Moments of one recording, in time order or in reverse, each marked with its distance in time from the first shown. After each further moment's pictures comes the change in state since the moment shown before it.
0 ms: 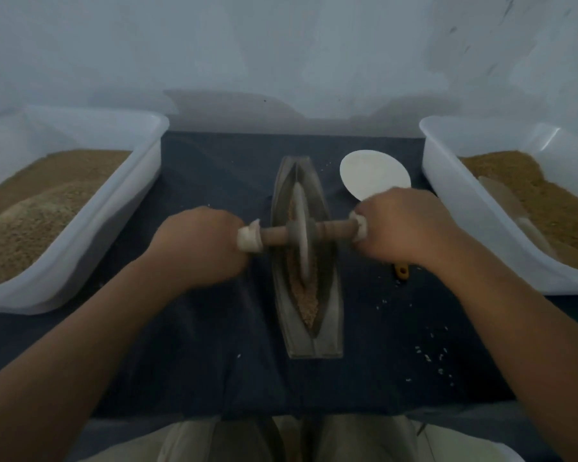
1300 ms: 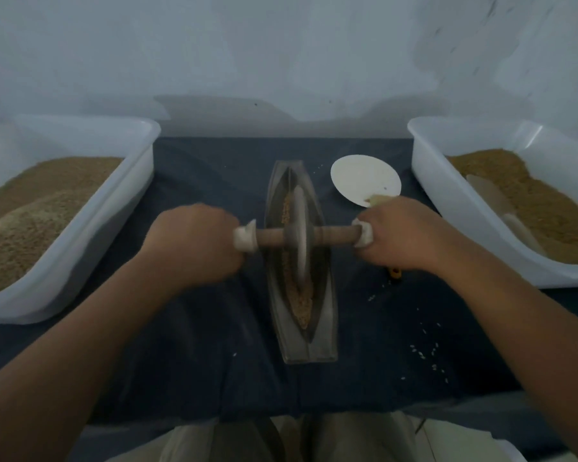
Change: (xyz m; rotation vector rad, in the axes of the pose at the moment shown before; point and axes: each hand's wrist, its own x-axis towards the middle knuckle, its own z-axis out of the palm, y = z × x) left_hand 0.002 0.002 -0.003 0.118 0.123 0.050; right_hand -0.009 0.013 0.007 0.066 -0.090 -0.033
